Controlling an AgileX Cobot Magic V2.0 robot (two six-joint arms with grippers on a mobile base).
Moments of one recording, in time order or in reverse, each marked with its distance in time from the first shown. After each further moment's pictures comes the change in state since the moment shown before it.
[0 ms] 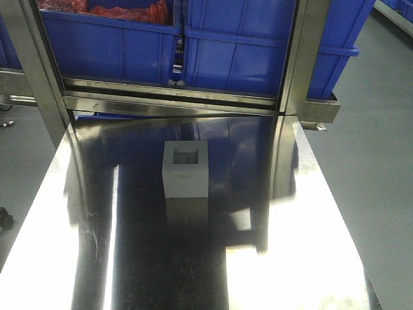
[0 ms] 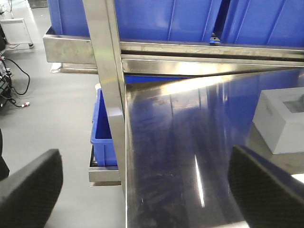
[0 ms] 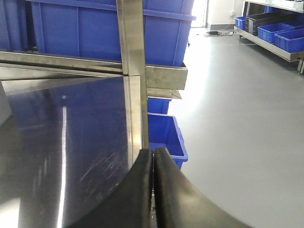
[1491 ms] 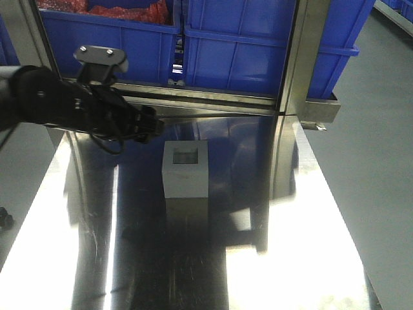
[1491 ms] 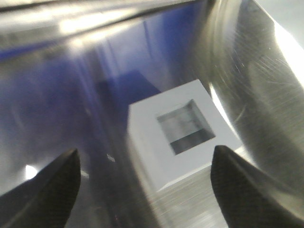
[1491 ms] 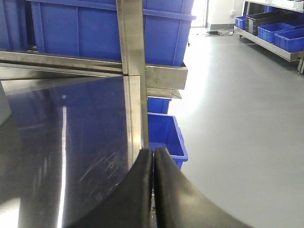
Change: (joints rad) left arm -0.372 1.215 -0.851 -0.236 0.099 0.072; right arm 0.000 0.000 0.000 0.000 0.000 0.000
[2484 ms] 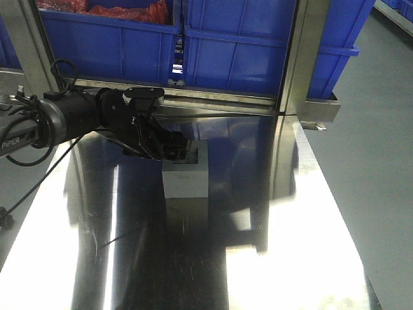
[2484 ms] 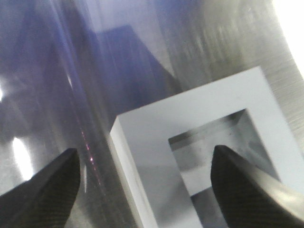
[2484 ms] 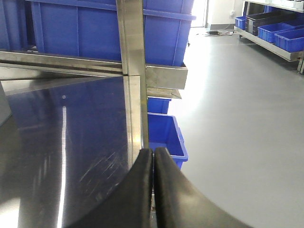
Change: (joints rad) left arm 0.000 0.363 -0.245 -0.043 0.077 -0.029; right arm 0.000 0.000 0.000 0.000 0.000 0.000
